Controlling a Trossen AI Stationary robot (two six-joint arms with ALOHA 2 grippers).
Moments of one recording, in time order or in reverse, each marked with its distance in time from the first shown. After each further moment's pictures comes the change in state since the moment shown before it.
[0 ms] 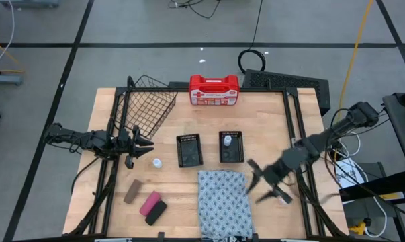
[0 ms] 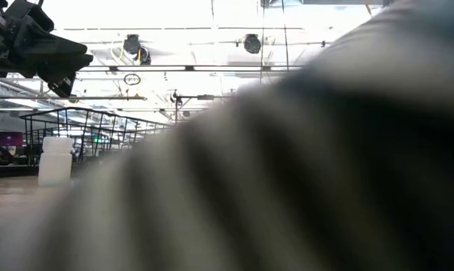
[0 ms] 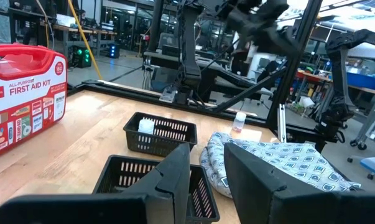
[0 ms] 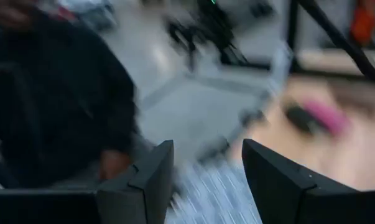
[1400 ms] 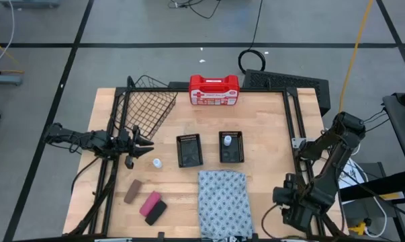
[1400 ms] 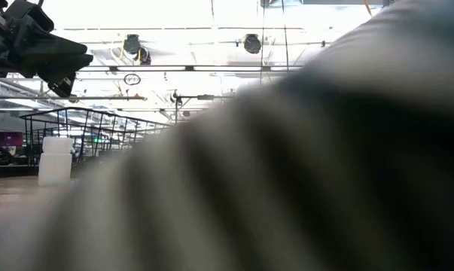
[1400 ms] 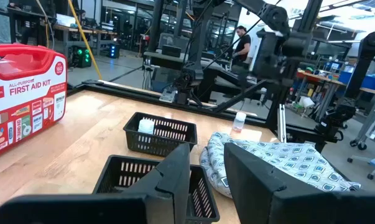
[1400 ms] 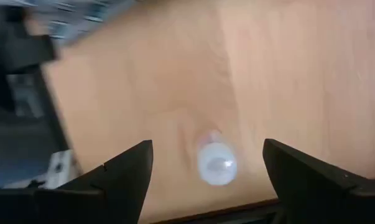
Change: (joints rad) left arm 0.000 0.000 0.000 0.000 0.000 0.000; right arm 0.495 0.414 0.340 -1.239 0.366 1.072
